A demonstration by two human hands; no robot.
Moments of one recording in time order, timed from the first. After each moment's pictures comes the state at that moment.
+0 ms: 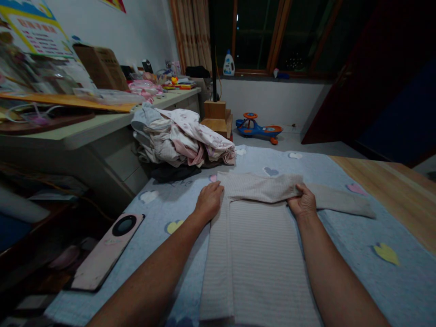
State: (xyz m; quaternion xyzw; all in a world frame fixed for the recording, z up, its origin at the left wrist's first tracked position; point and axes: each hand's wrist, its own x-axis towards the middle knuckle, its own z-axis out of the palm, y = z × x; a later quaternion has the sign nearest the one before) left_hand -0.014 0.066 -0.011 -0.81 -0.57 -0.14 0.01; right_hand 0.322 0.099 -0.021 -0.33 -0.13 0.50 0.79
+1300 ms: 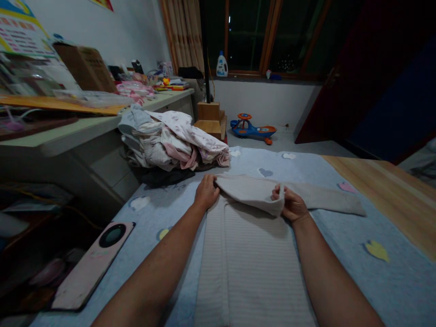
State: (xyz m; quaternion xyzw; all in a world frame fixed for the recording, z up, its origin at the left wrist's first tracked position) left_hand -0.007 0.118 -0.020 -0.74 -0.59 -0.30 -0.06; right_hand 0.318 0.069 -0.008 -0.30 -0.34 0.70 0.55
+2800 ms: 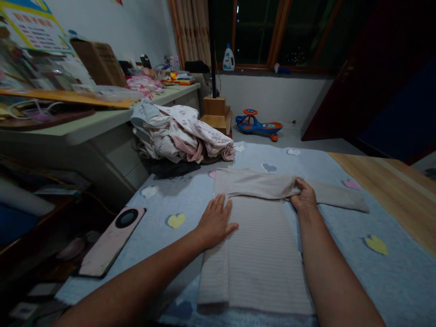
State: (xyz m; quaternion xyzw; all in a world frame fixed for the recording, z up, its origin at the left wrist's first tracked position) left_hand 0.008 -0.015 -0.011 -0.85 -0.52 -0.06 -0.09; right_hand 0.346 0.104 -0.027 -0.37 -0.14 0.50 0.77
